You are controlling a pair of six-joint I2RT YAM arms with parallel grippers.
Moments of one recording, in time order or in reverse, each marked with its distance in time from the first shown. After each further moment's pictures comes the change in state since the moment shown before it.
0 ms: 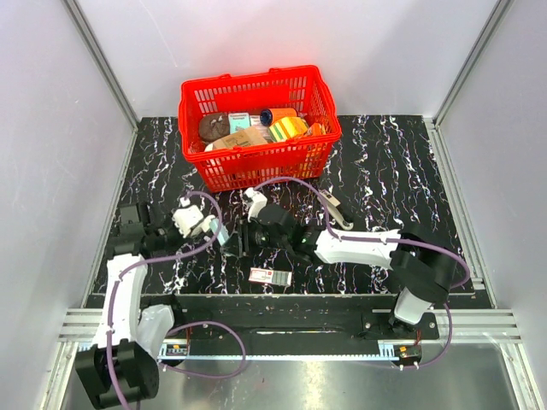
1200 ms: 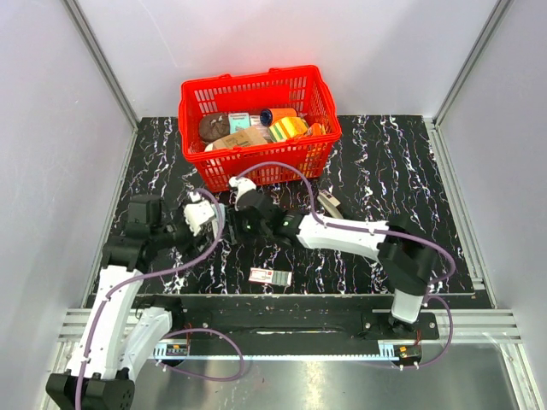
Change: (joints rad) left arm -0.330 -0.132 0.099 -0.064 -0.074 -0.234; right arm -0.006 0.092 0.249 -0.335 0.164 -0.190
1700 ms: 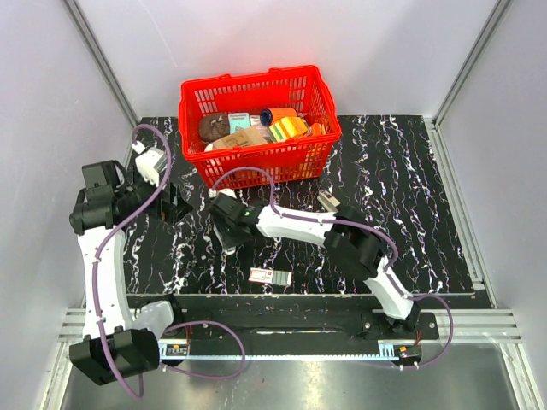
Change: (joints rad) left arm 0.388 0.256 0.351 -0.096 0.159 -0.277; right arm 0.005 0.400 0.435 -0.454 0.053 -0.056
